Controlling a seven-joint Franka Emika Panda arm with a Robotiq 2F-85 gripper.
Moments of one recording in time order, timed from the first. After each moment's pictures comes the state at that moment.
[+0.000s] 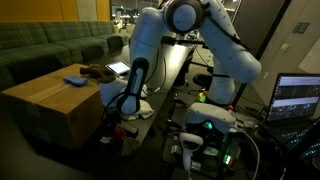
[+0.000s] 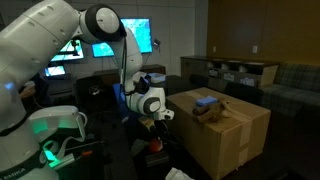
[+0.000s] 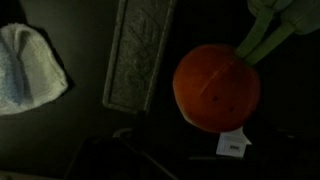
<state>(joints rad) 0.41 0.84 -0.06 -2.06 -0.12 2.85 0.33</state>
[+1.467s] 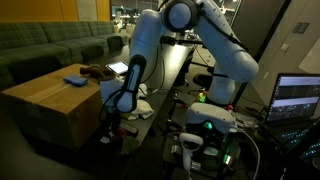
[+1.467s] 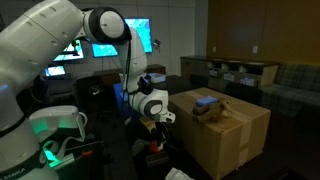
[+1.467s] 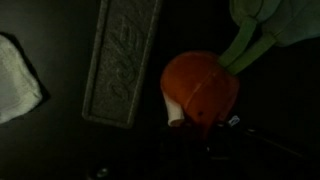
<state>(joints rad) 0.26 0.86 0.07 -2.04 -0.07 2.82 0.21</state>
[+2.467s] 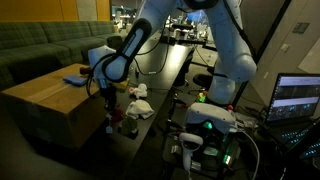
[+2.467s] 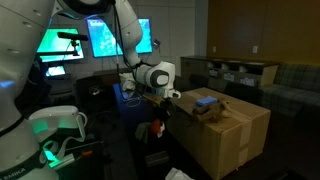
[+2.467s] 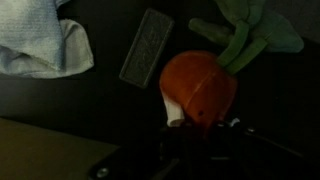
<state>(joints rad) 0.17 0.57 0.15 -2.04 -0.07 2.43 0.02</state>
